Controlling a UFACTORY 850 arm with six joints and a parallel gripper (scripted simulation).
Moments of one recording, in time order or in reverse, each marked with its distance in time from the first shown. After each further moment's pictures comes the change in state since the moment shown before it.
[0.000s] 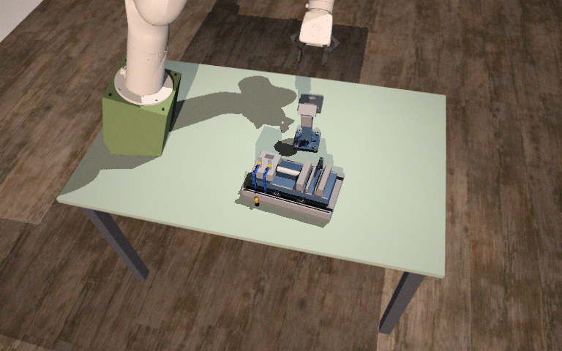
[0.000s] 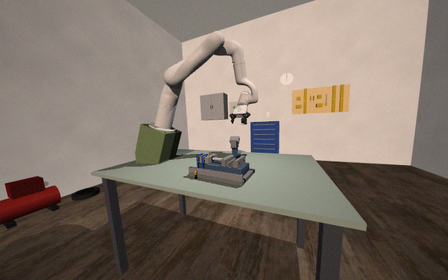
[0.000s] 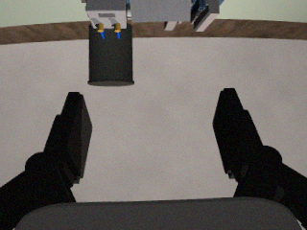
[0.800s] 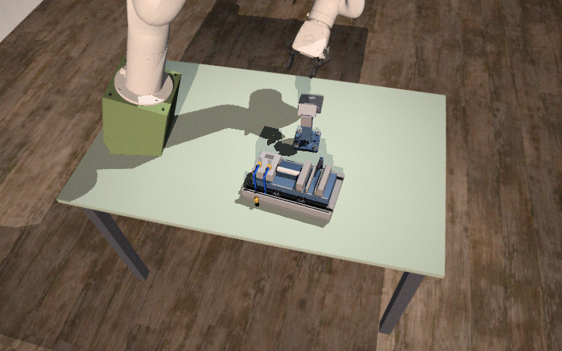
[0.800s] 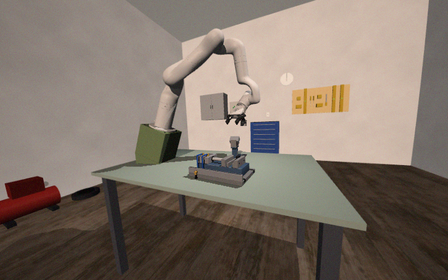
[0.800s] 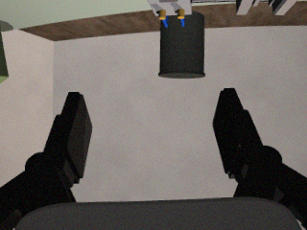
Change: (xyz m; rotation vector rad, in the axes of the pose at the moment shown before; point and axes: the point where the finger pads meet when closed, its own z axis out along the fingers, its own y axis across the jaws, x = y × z) arm -0.031 -0.028 0.038 0.245 -0.027 0.186
